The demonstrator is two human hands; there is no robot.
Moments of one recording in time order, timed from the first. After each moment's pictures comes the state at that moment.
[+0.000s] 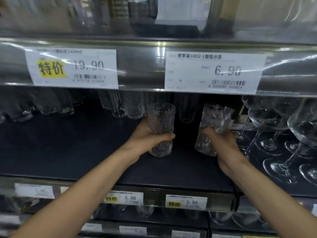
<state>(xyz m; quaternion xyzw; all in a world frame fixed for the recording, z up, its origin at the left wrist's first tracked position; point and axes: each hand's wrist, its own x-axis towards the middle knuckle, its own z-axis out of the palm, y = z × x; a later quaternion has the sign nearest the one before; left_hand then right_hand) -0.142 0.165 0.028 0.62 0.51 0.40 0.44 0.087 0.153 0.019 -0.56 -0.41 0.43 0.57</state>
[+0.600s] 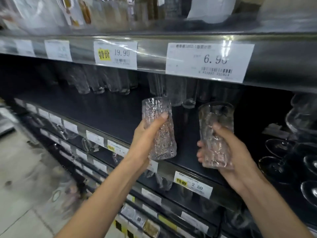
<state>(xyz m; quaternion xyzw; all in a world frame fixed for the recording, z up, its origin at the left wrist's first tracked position) -0.120 0.044 0.042 0.35 0.56 0.63 0.42 0.079 0.091 0.047 -0.35 -0.45 0.71 0.41</state>
